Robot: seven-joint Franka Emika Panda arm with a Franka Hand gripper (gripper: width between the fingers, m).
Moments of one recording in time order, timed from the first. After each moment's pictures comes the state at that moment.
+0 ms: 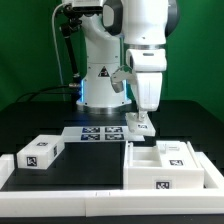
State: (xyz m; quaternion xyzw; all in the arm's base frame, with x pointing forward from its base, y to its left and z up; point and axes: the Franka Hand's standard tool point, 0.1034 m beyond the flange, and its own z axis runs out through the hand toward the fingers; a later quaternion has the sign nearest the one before) arm 0.388 0.065 0.063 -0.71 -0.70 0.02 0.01
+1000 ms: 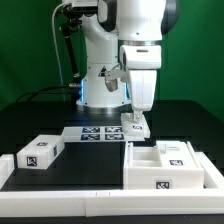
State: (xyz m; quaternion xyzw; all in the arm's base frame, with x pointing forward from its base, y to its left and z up) arm 0.418 0.052 0.071 -0.72 -0.69 0.02 0.01
